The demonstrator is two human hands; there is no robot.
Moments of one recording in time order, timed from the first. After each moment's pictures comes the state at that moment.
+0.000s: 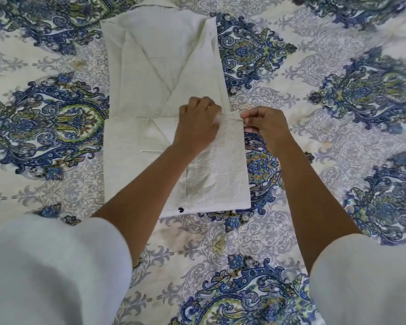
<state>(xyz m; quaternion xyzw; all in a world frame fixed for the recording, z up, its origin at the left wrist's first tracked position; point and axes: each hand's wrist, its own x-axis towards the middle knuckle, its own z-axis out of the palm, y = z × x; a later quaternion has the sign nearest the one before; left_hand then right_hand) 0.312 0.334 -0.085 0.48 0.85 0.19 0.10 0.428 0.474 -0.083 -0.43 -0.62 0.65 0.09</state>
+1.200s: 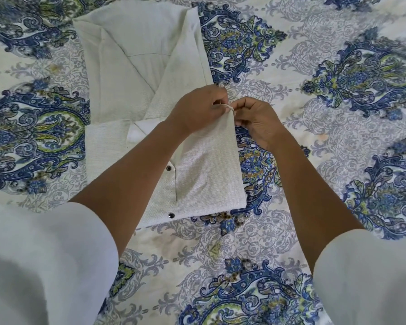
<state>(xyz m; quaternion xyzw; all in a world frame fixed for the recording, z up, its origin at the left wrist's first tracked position) 0.293 0.378 -0.070 0.55 0.75 0.27 0.24 0.425 0.480 -0.091 -0.36 -0.56 0.74 0.09</state>
